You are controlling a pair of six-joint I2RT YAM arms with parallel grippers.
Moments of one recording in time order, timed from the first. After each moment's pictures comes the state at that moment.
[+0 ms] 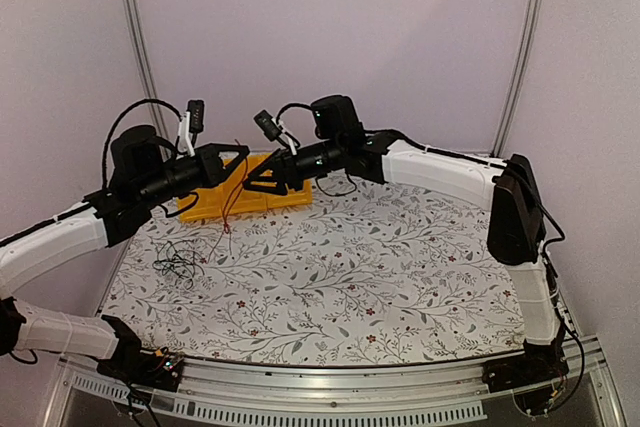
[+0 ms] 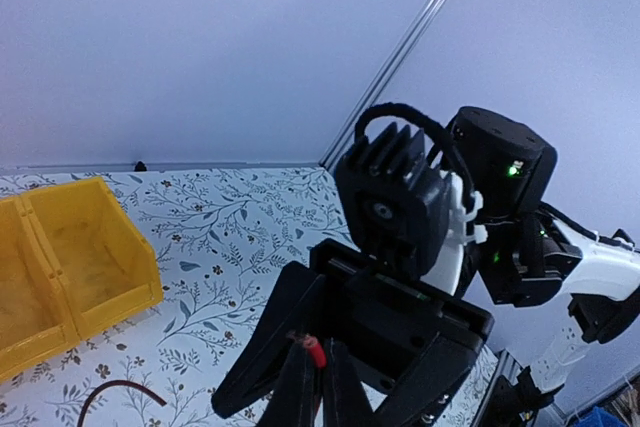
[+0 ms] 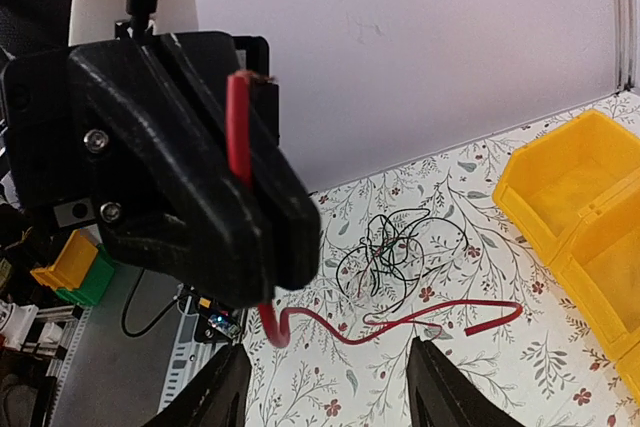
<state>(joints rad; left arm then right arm) -0.54 1.10 0.80 0.23 0.28 -0.53 0.88 2.22 2.03 -0.13 -0.81 0.17</state>
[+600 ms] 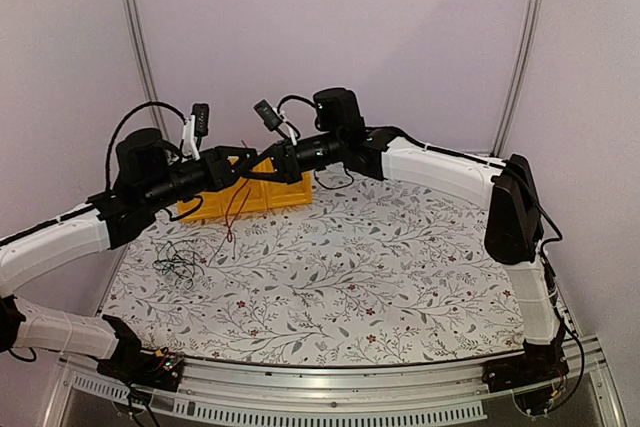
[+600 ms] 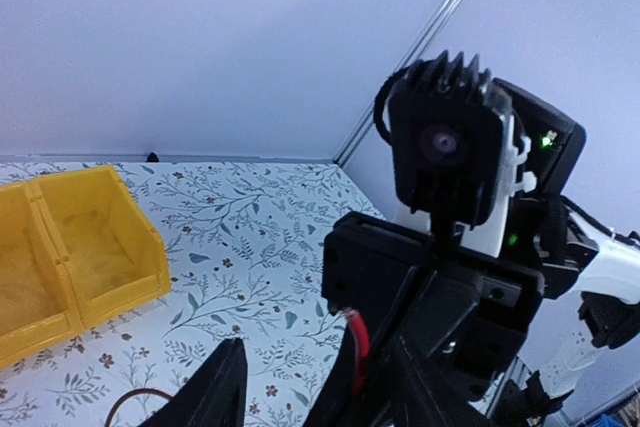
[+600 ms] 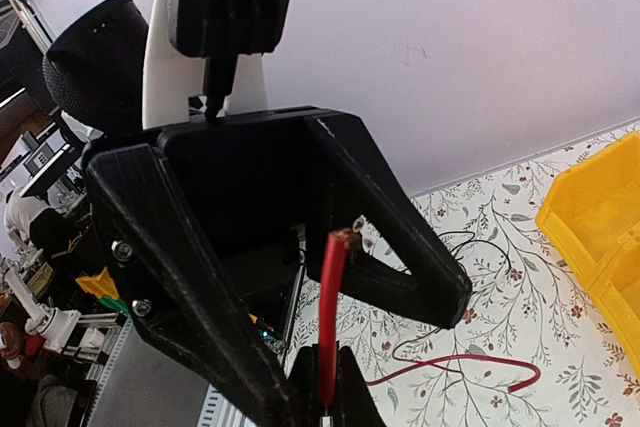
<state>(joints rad) -0.58 1.11 0.80 0.23 0.23 -0.53 0.87 2.25 2.07 -0.06 -0.93 0.28</state>
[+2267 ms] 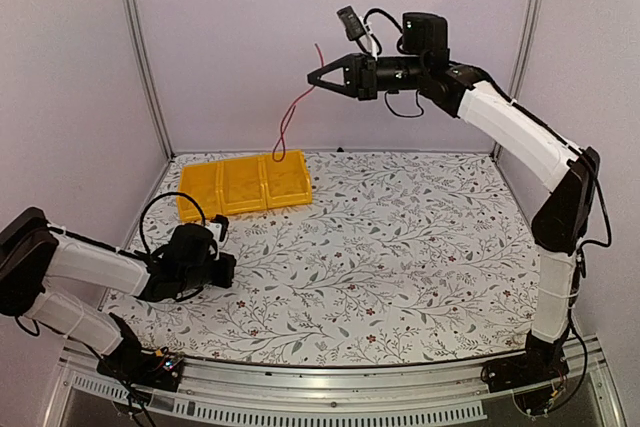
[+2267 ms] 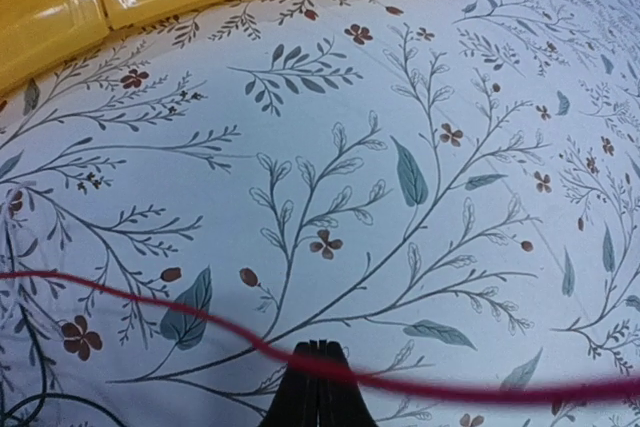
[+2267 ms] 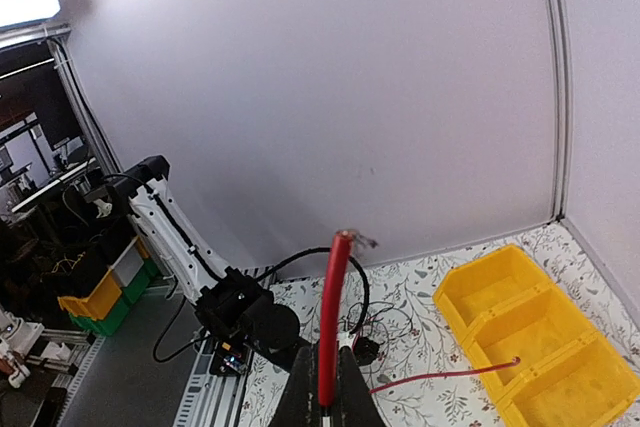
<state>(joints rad) -0.67 1.35 0.33 0.29 -0.23 -0.38 0.66 2.03 2.15 -0.22 -1.01 0.20</state>
